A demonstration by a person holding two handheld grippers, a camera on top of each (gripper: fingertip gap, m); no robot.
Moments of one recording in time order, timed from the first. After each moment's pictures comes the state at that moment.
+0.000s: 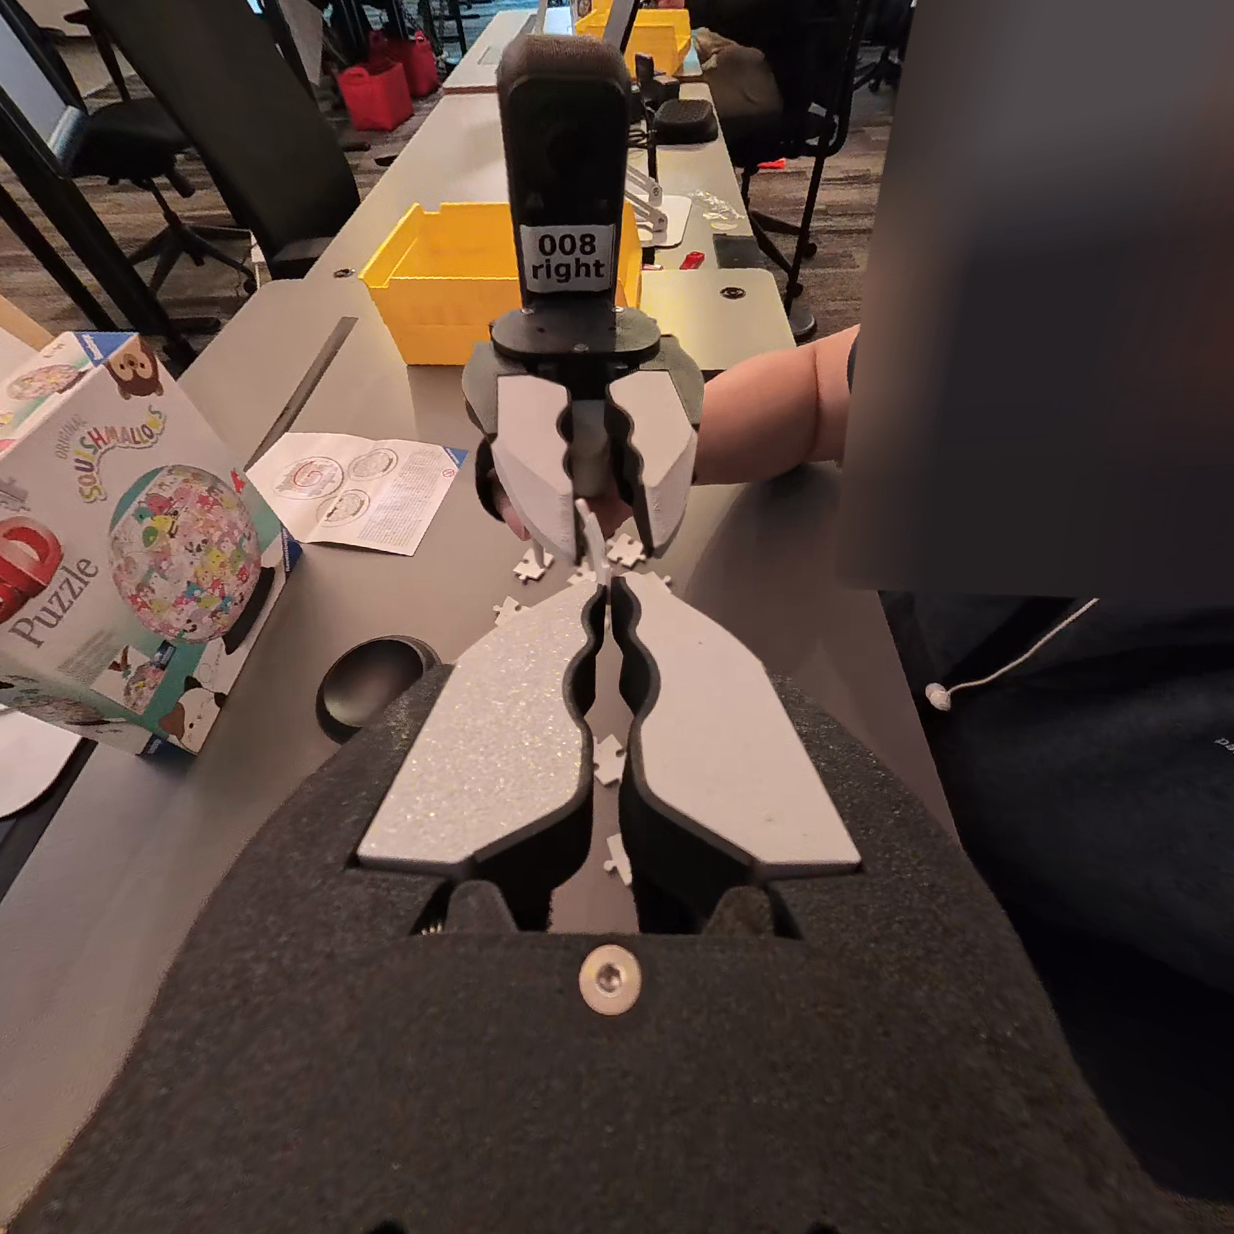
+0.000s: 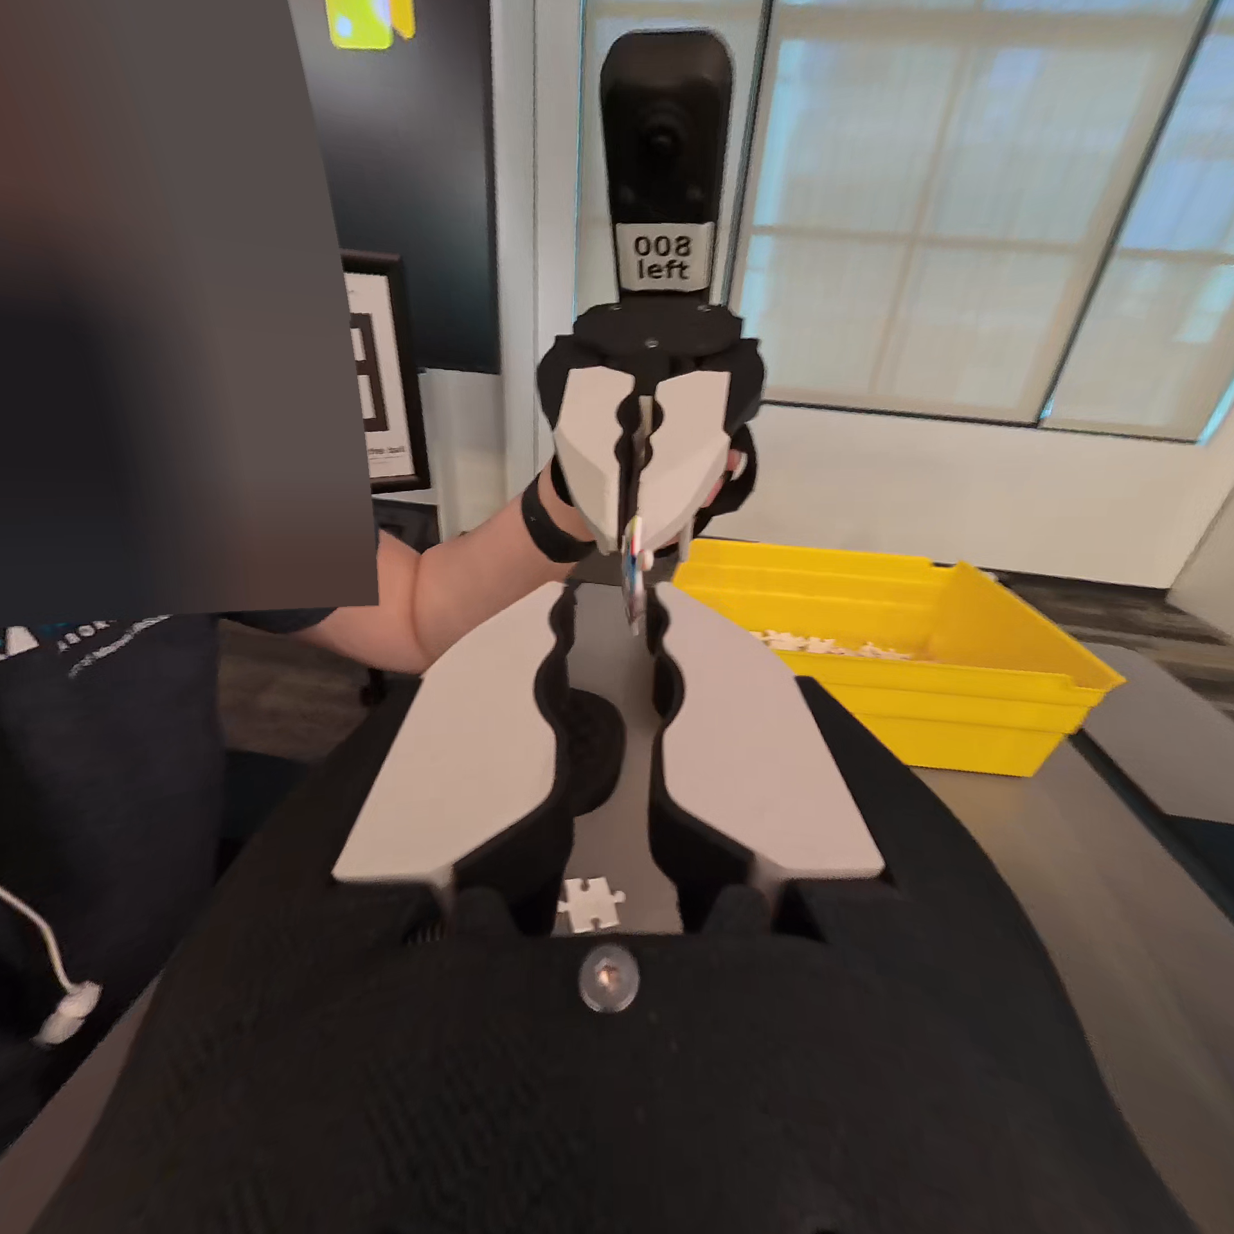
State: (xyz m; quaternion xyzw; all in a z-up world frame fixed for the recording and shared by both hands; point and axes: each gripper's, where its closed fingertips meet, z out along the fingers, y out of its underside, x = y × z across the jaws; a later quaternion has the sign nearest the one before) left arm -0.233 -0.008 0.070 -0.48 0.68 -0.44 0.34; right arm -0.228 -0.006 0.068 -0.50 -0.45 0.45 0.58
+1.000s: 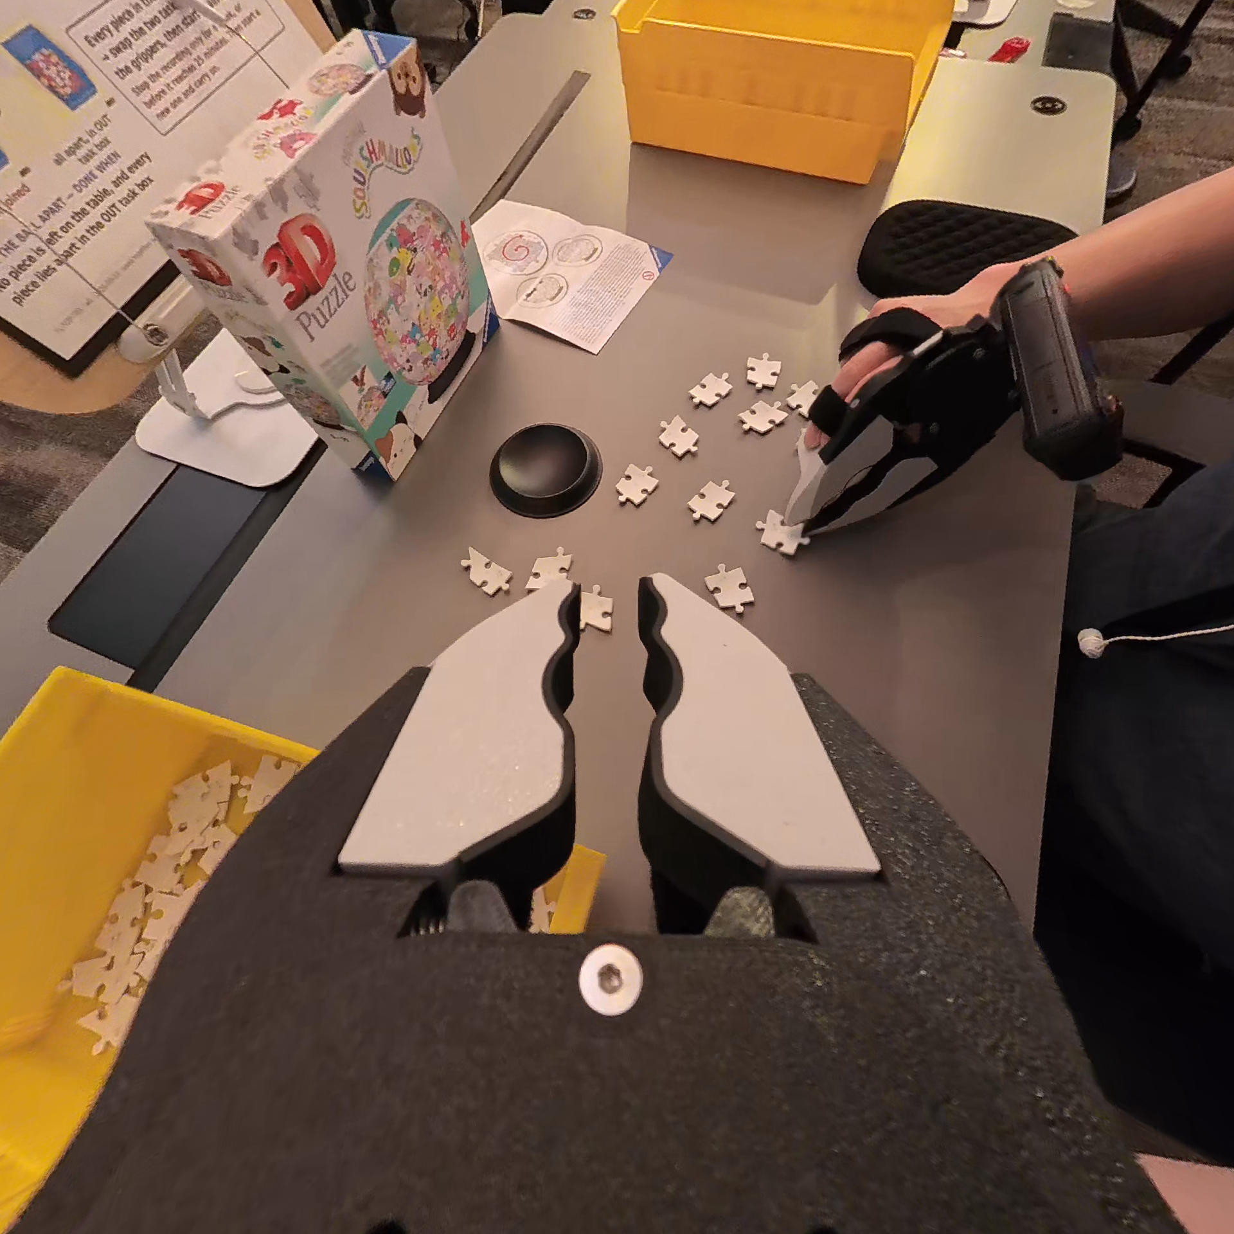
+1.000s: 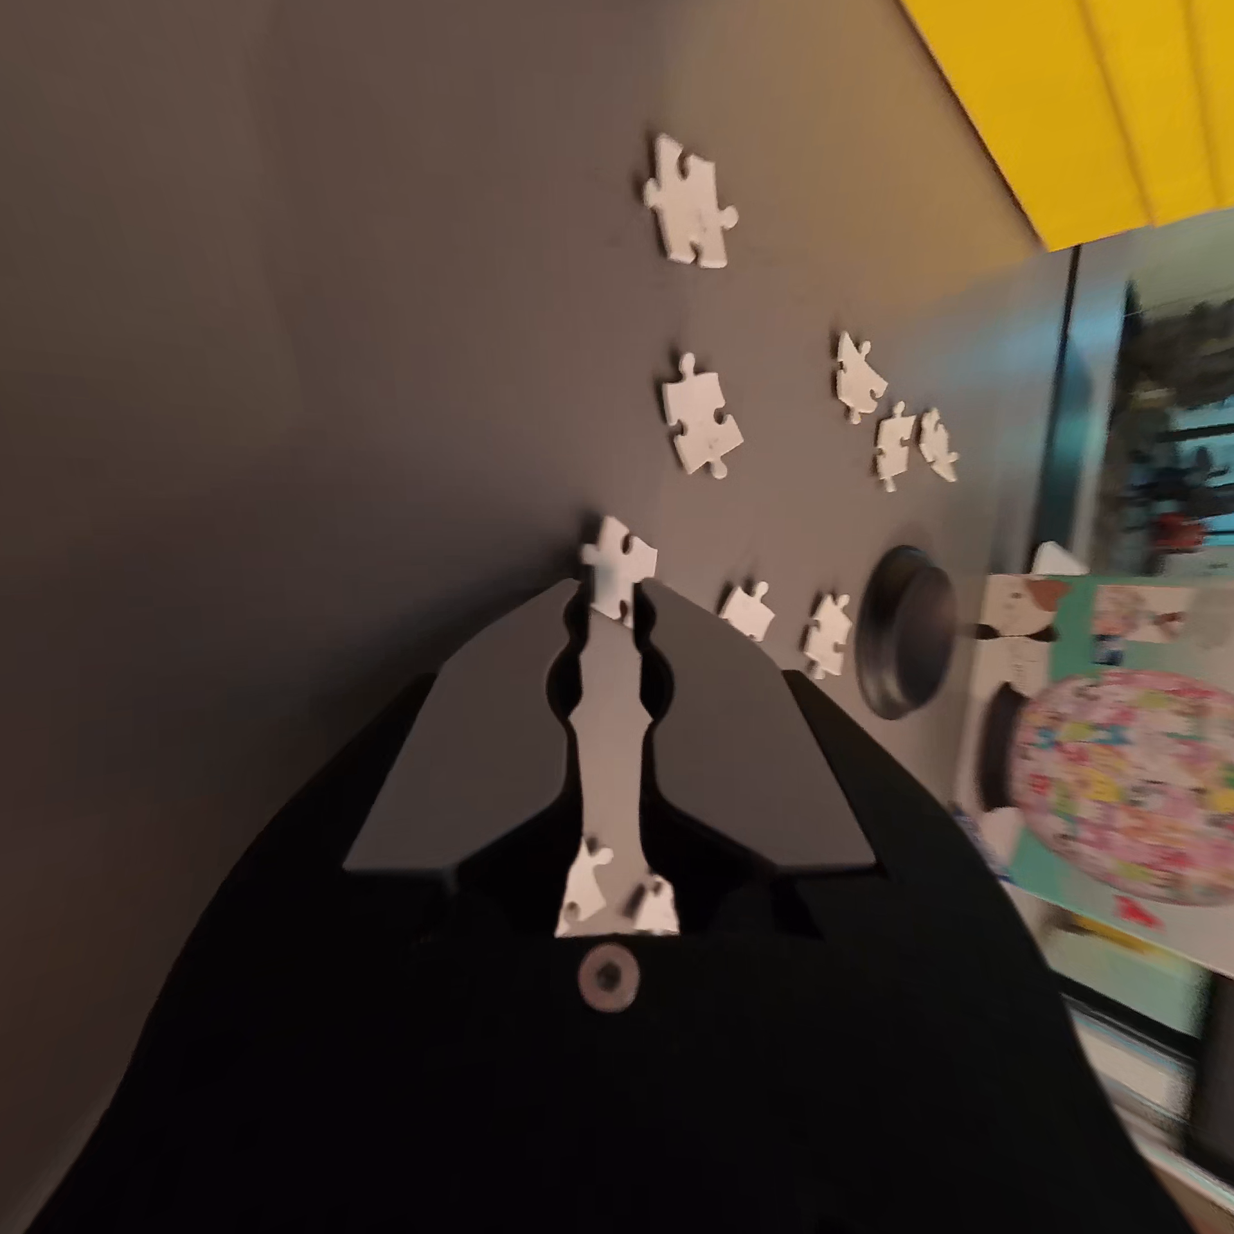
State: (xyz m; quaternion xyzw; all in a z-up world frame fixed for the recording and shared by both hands) left arm -0.302 0.062 0.056 -0.63 0.62 -0.30 0.36; right arm -0.167 -0.042 -0.151 -0.65 -0.66 -0.09 0.38
